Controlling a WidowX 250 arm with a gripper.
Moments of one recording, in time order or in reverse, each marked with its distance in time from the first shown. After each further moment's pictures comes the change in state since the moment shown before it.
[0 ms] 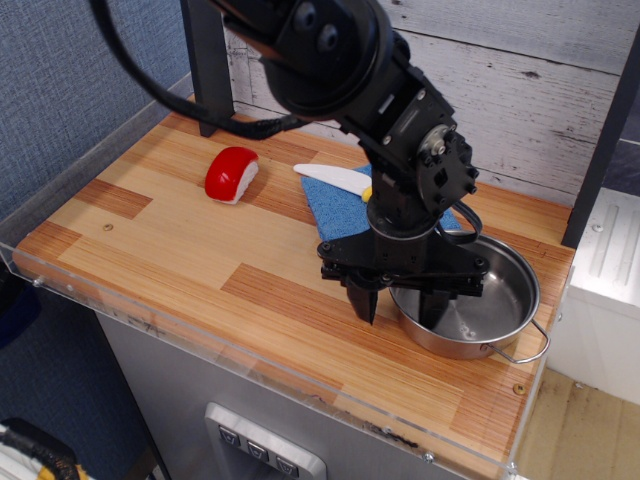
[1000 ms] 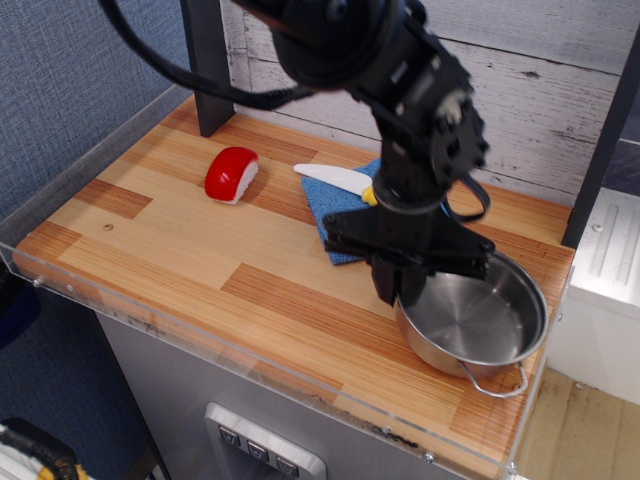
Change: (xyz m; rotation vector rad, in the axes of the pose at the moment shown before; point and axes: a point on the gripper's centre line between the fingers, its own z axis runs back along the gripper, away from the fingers) arm 0.012 0.007 0.016 0.024 0.026 -0.100
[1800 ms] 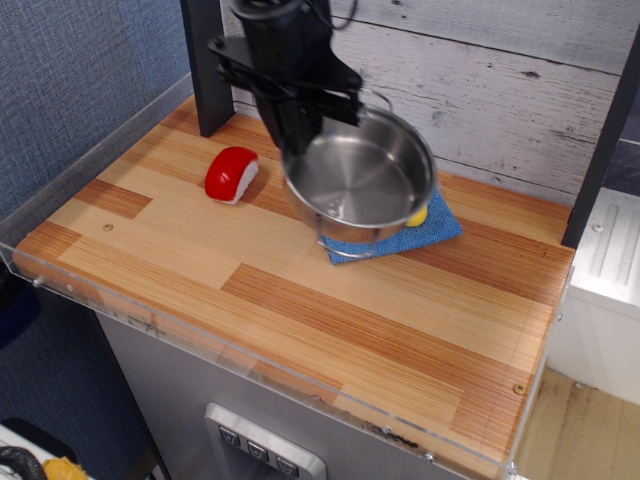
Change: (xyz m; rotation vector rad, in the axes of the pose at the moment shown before) arm 0.047 0.089 0.076 -0.044 -0.097 -0.260
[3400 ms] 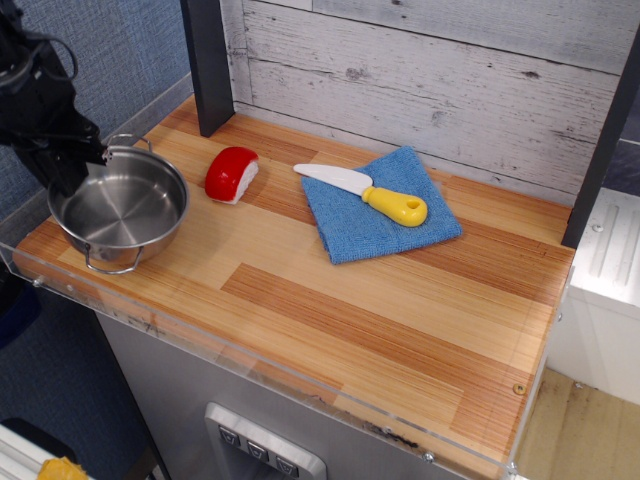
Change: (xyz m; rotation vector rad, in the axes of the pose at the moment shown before) arm -0.084 0.164 -0.046 0.072 0.085 0.238
